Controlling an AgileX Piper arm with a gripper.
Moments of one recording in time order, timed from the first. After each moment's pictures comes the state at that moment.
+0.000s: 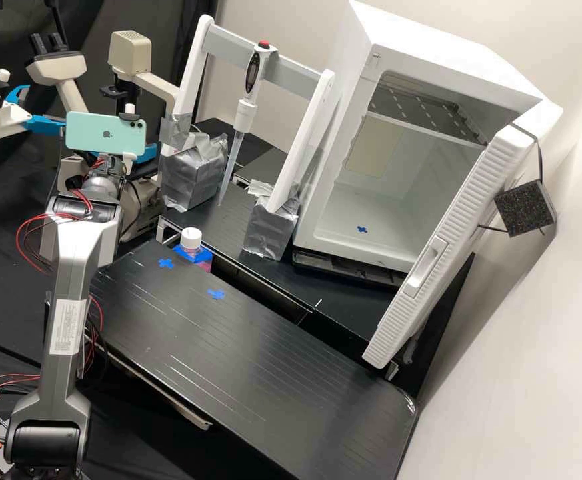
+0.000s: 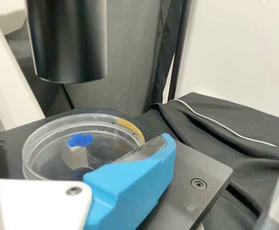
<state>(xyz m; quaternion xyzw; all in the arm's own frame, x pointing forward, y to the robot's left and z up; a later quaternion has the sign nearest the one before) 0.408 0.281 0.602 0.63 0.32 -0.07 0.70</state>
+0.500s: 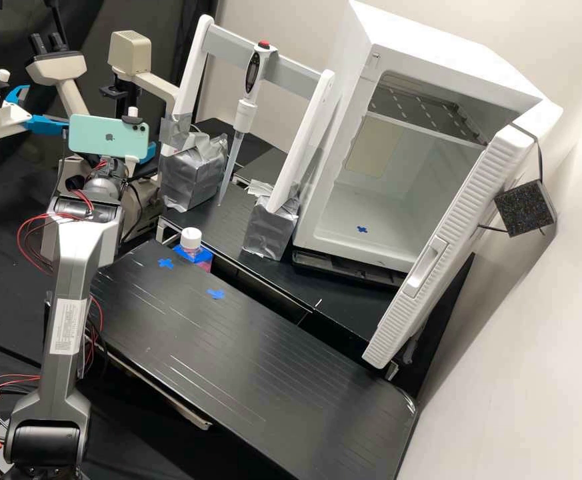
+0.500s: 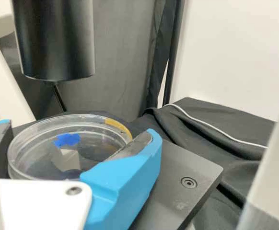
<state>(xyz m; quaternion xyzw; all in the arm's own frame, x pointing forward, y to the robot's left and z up) 0.413 0.273 0.600 0.63 0.31 -0.08 0.71</state>
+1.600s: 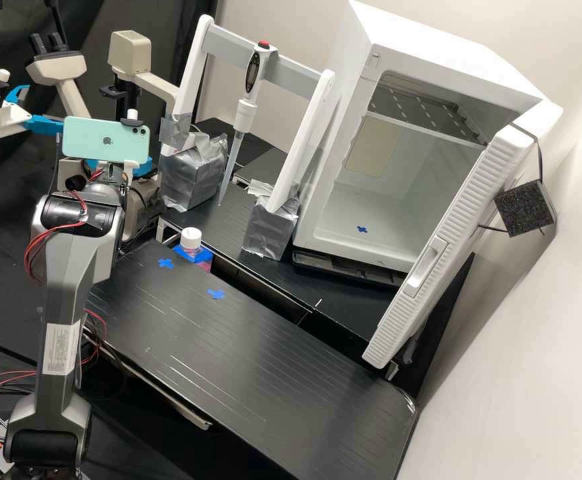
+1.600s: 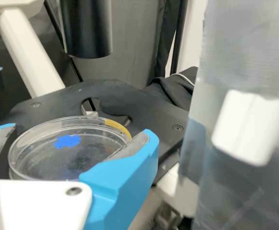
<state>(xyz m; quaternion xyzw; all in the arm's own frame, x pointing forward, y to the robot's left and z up) 0.348 0.257 0.664 0.62 0.34 -0.09 0.70</state>
